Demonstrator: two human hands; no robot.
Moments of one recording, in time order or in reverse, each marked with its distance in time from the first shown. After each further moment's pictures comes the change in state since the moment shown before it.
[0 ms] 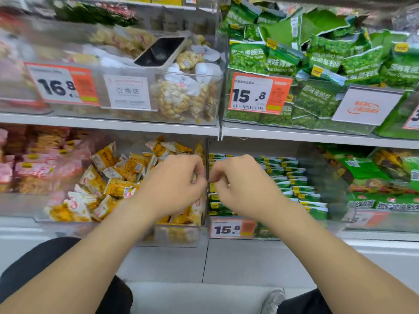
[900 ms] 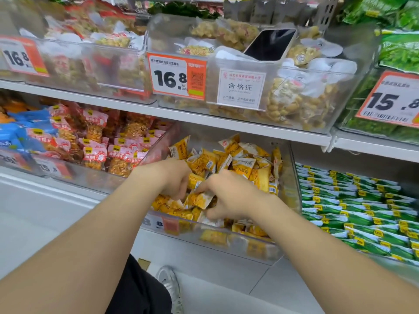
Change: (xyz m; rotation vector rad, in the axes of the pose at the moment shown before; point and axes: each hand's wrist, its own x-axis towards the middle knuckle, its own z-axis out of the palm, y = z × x) left_hand -0.007 -0.195 -0.045 0.292 -0.572 -0.342; right_hand 0.110 -0.114 0.117 -0.103 -0.358 -0.444
